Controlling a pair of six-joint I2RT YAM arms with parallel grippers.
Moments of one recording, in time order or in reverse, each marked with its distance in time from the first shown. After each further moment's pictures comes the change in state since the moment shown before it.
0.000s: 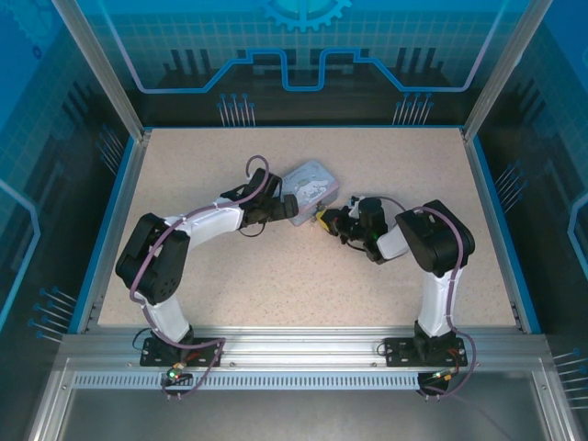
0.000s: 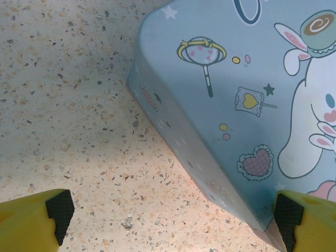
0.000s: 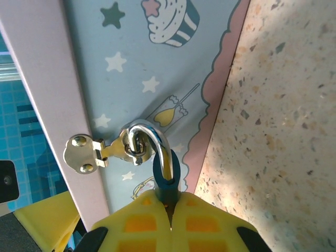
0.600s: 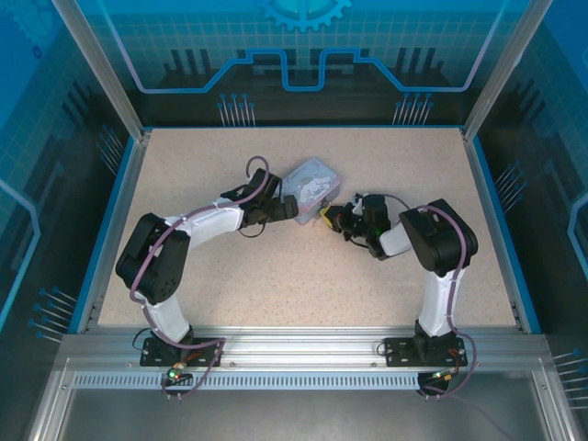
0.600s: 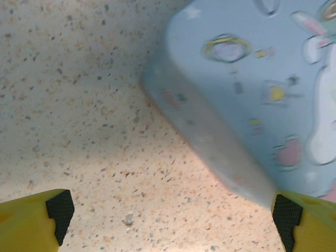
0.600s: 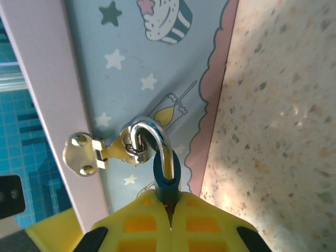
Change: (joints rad) left arm -0.001 0.003 -0.003 -0.018 0.006 0.000; right arm -0.041 -0.008 0.027 -0.057 -0.003 -0.004
